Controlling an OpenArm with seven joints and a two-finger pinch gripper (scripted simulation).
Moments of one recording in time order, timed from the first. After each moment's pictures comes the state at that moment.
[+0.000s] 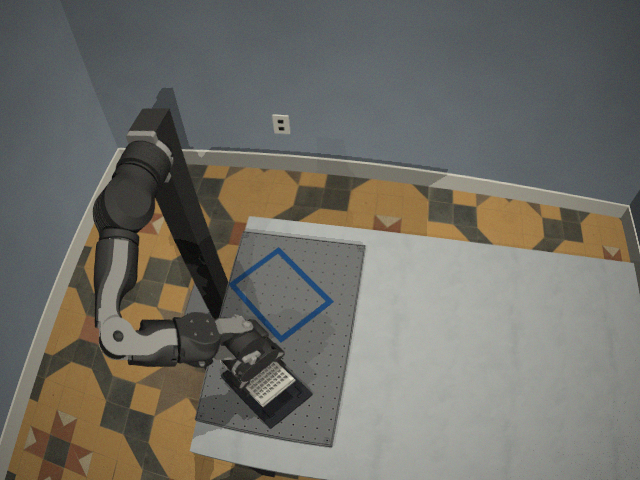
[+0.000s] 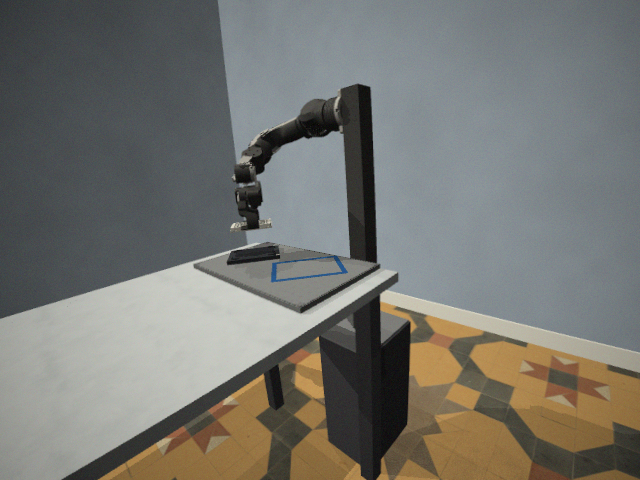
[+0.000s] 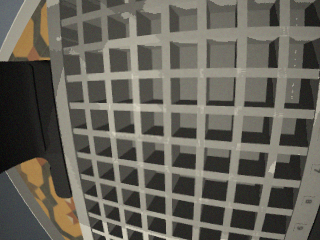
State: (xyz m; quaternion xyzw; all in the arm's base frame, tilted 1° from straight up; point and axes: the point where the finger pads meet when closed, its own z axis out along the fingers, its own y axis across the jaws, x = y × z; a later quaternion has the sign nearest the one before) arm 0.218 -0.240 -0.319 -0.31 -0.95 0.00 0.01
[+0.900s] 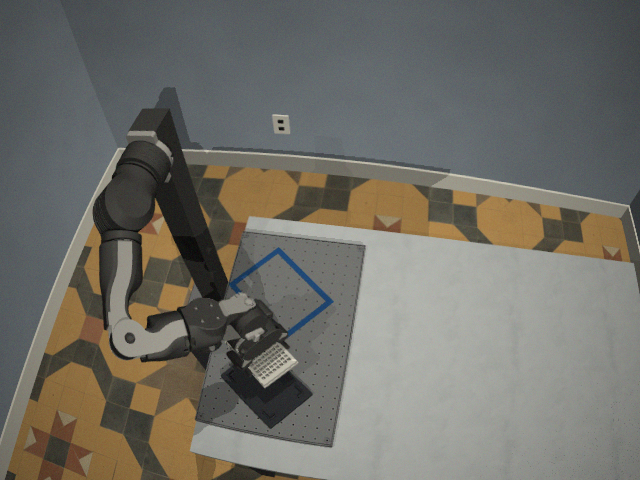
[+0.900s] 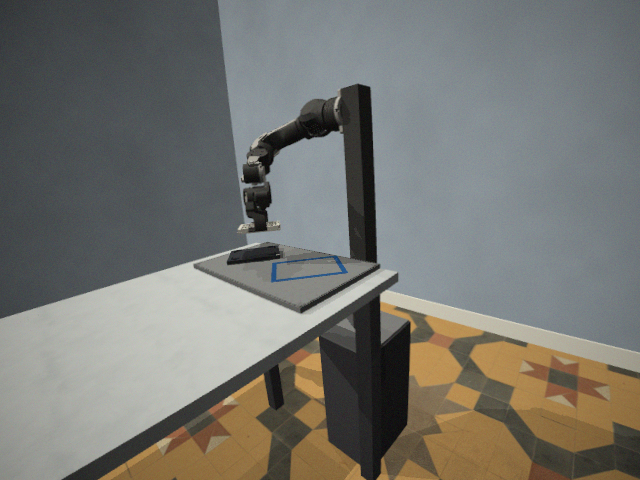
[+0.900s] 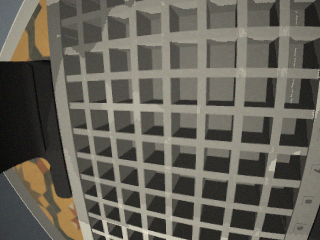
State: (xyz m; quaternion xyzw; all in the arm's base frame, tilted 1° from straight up) arm 0.216 -0.198 -0.320 -0.33 -0.94 0.00 0.00
